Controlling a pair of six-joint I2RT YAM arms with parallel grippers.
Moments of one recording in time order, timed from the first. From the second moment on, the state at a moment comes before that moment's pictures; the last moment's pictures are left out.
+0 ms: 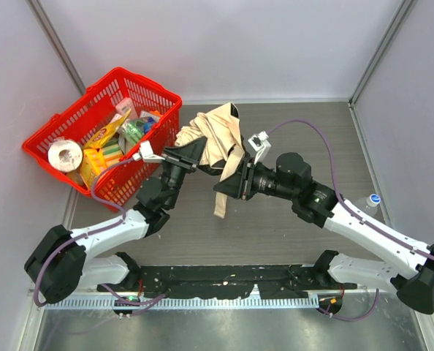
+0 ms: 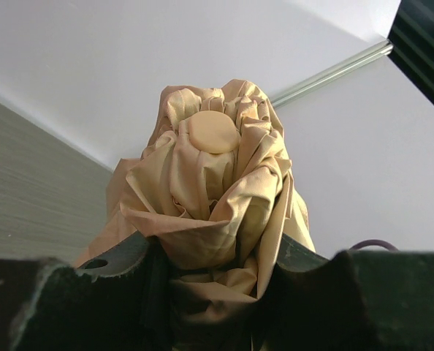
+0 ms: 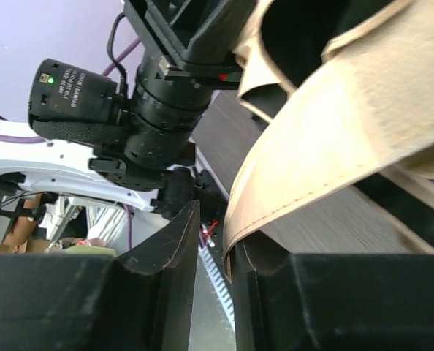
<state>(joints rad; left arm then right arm) -0.75 1.18 0.52 1.02 -0.40 -1.07 0.80 1.02 0.89 -0.04 -0.34 0.74</state>
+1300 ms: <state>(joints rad) -0.78 1.33 0.64 1.18 -0.47 -1.43 1.25 1.33 0.66 0.47 0.19 0.32</state>
